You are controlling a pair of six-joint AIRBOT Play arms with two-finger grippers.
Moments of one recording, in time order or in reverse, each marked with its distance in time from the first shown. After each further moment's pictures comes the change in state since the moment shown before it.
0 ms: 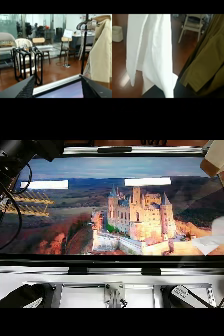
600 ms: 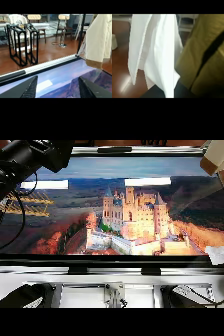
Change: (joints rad) left arm 0.021 -0.003 0.000 0.000 -0.169 -0.048; right arm -0.220 -0.051 0.000 0.160 -0.079 -0.027
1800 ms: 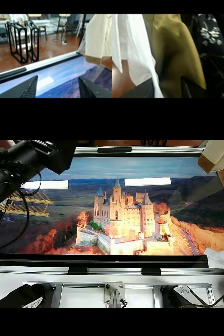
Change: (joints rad) left arm 0.001 -0.022 0.000 0.014 -0.007 -0.003; right arm -0.107 0.137 0.001 -0.043 0.293 0.074
